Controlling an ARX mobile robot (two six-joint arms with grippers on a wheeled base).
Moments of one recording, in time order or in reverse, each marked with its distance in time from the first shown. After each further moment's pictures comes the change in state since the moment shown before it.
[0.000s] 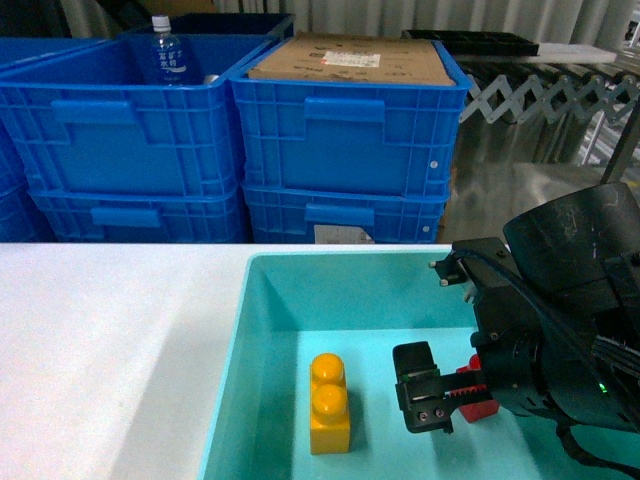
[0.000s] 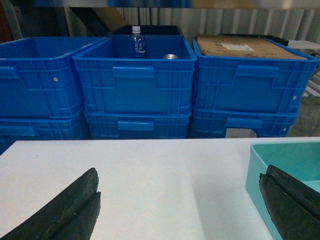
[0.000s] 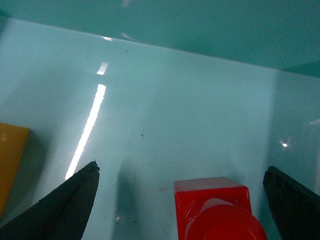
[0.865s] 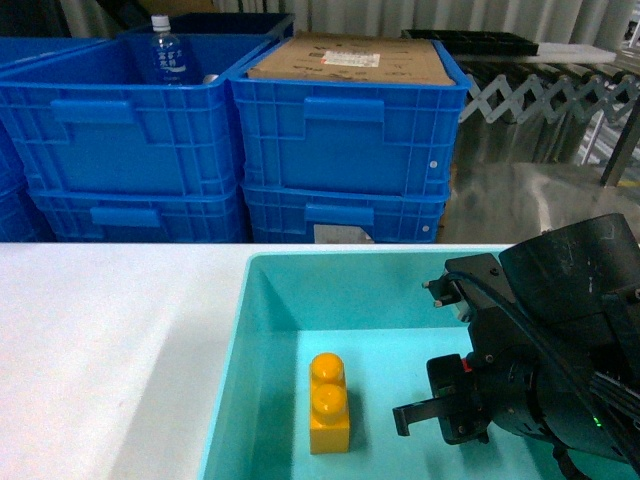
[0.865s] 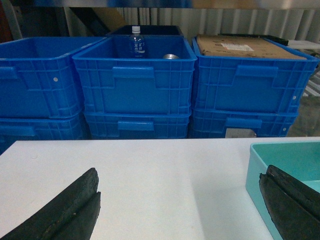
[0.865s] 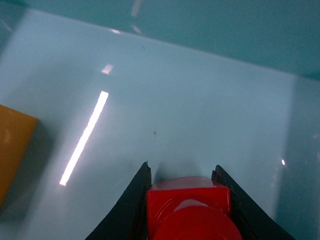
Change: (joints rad) left arm 0.000 0.000 0.000 0.000 0.000 0.000; right arm 0.012 0.032 -0.045 0.109 -0.002 -0.040
